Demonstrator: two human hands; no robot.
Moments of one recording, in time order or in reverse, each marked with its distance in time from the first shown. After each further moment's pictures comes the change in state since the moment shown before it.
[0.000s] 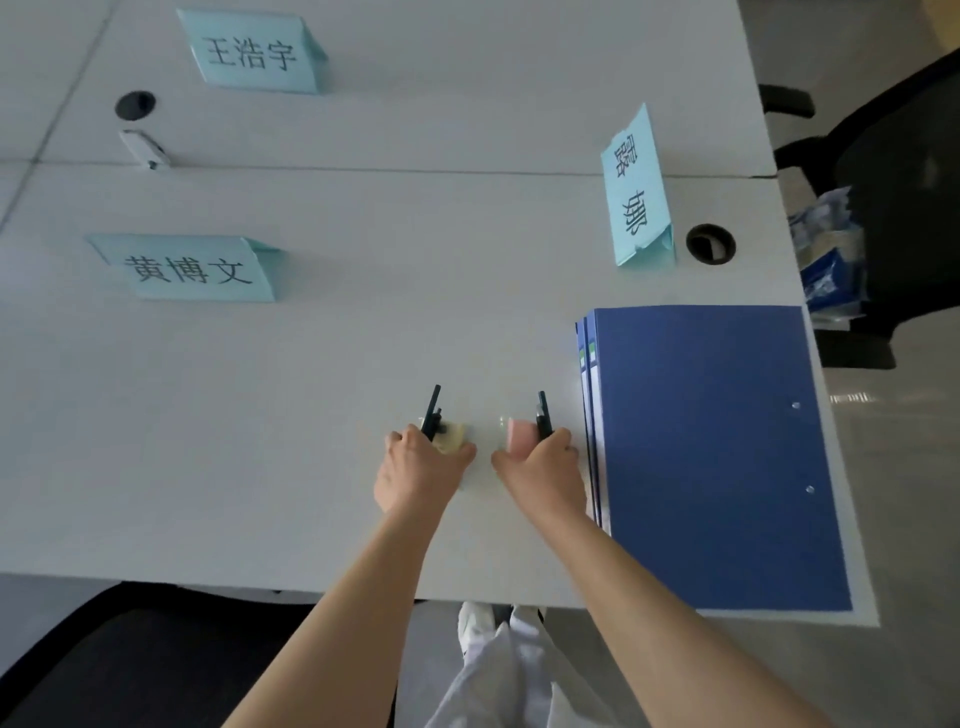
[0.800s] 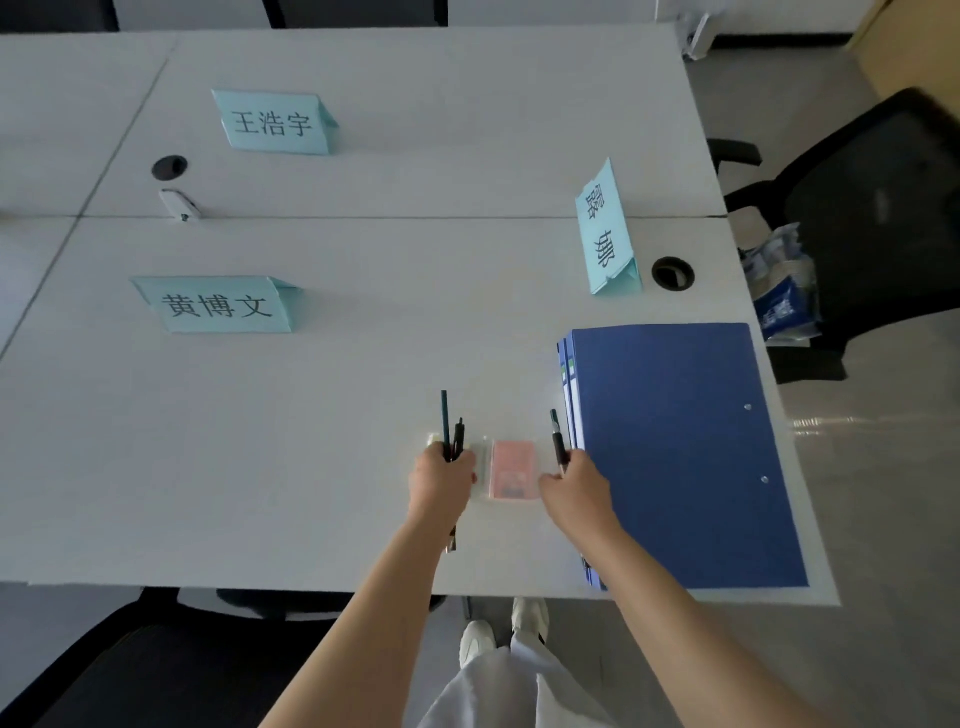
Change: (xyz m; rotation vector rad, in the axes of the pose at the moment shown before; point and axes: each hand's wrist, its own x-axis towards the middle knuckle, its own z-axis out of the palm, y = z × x) left_hand -0.047 0.006 -0.016 -0.677 -0.183 0.051; right_hand -0.045 0.021 -0.058 0.135 -0.064 -0.114
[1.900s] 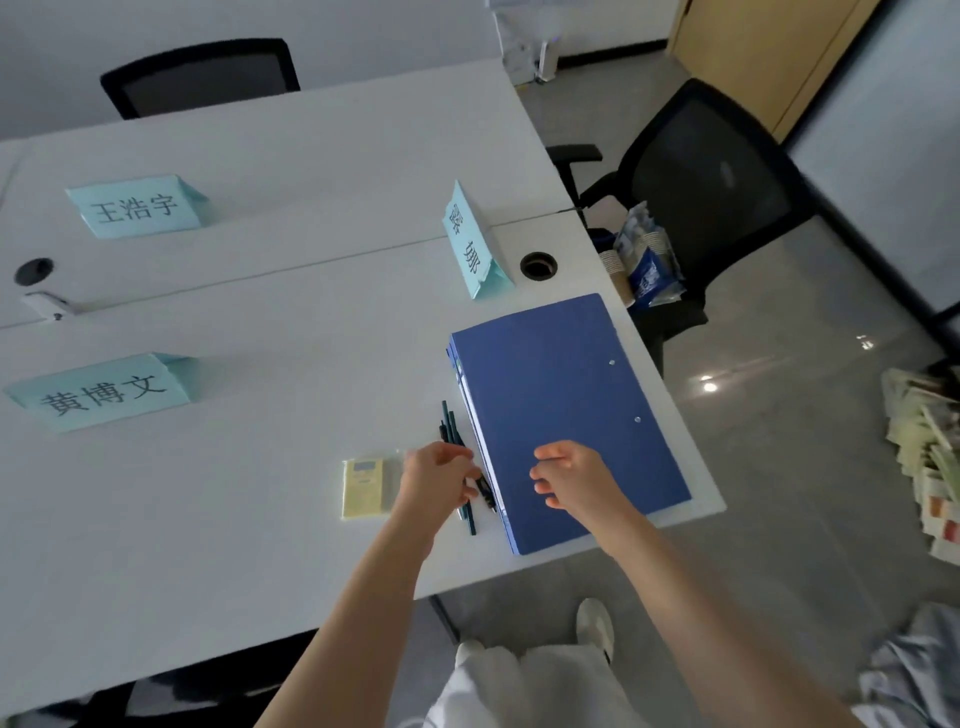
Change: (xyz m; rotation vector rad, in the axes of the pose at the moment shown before) left_hand -0.076 0.036 0.061 0.044 -0.284 0.100; right_hand -0.039 0.065 -0.092 0.348 0.015 0.031
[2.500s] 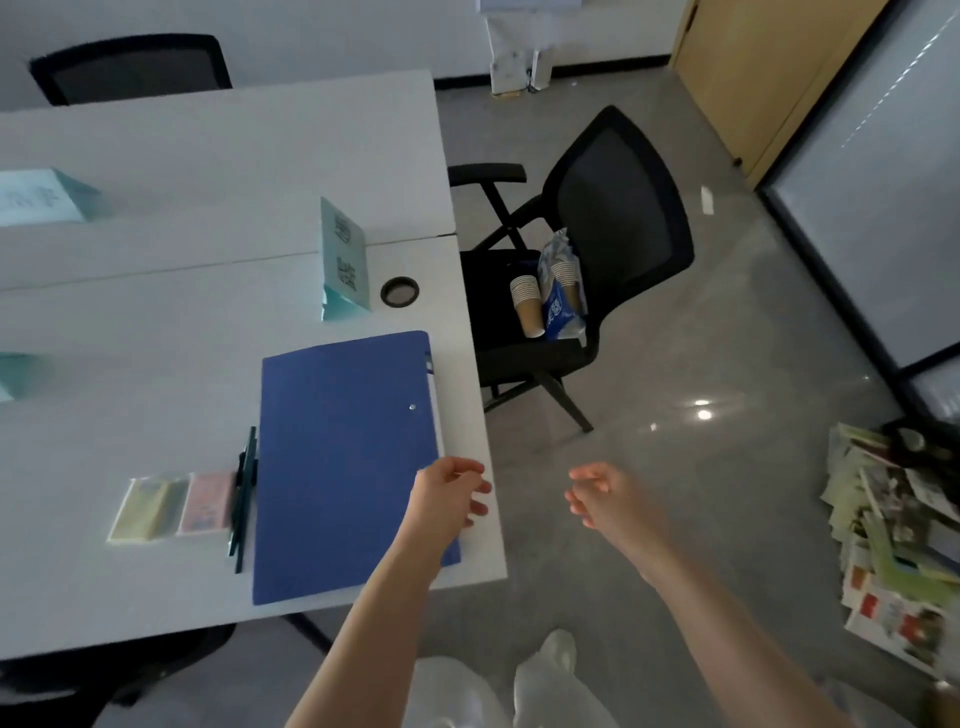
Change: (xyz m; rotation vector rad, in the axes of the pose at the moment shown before) left_hand -0.017 0.059 0.300 -0.015 0.006 -0.037; right_hand 0.067 0.087 -0.313 -0.045 0.055 -0.019
